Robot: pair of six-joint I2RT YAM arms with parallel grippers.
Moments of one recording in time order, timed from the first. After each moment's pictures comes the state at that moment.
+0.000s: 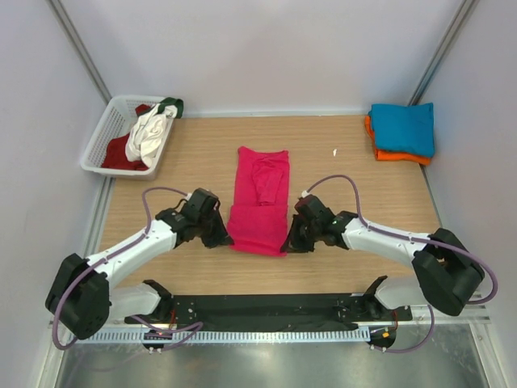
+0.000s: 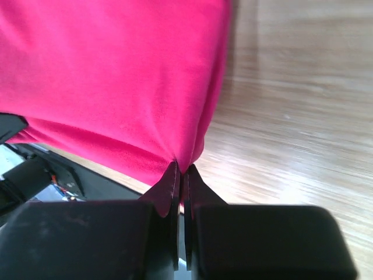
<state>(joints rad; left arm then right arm) -0.60 1.20 0.65 -0.48 0.15 -0.98 0.75 1.34 0.62 -0.27 -0.19 0.99</state>
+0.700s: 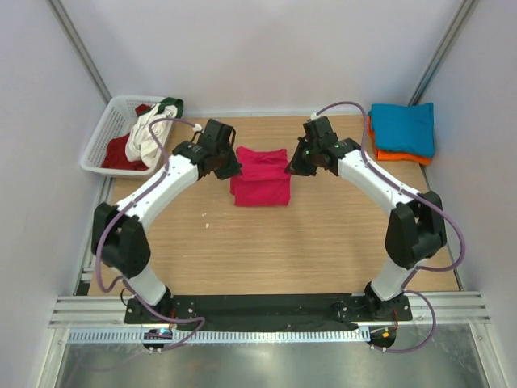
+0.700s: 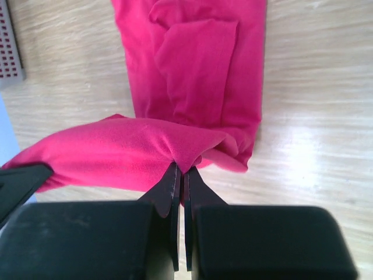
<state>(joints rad) -0.52 1.62 1.43 -0.67 -0.07 -0.84 0.45 1.67 1.39 -0.55 -0.10 0.72</state>
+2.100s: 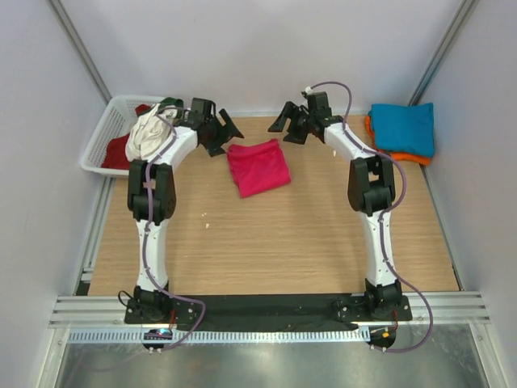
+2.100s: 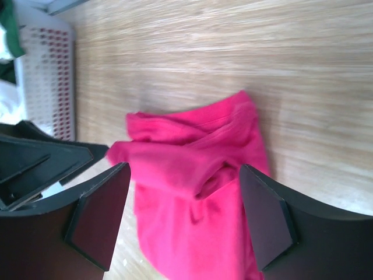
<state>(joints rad) -0.23 2.26 1.92 -0.48 0.24 -0.82 0.26 2.40 2.08 -0.33 -0.45 0.65</state>
